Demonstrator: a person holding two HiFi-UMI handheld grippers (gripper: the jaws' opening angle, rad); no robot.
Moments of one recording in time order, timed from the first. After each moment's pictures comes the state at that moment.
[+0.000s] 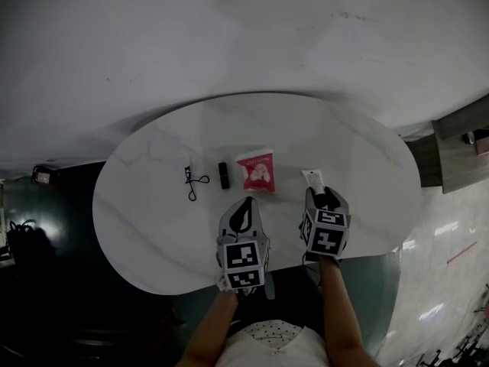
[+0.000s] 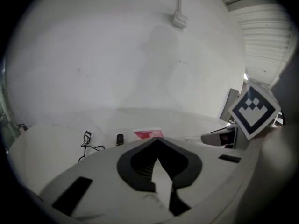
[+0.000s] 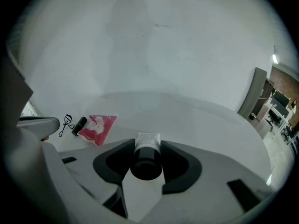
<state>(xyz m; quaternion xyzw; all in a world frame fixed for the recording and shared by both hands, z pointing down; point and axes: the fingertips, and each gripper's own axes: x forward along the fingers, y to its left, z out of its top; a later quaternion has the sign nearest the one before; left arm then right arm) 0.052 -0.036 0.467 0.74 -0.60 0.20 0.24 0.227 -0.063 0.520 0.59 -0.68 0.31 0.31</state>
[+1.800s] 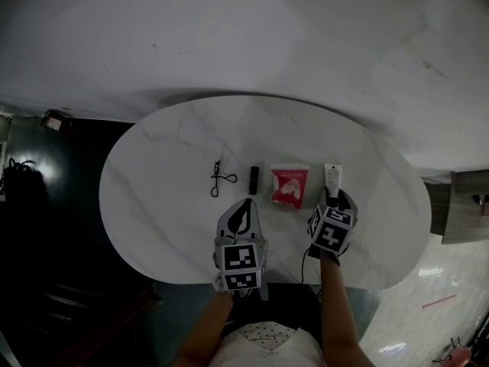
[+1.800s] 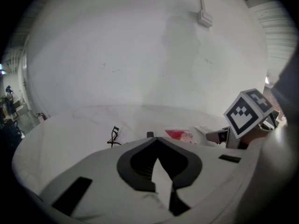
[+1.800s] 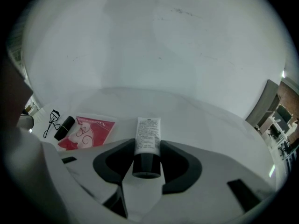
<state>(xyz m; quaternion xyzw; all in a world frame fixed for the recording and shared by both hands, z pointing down) -0.027 -0.044 0.482 0.66 -0.67 0.19 0.27 0.183 -0.126 0.552 0.58 -0.68 0.27 0.35</state>
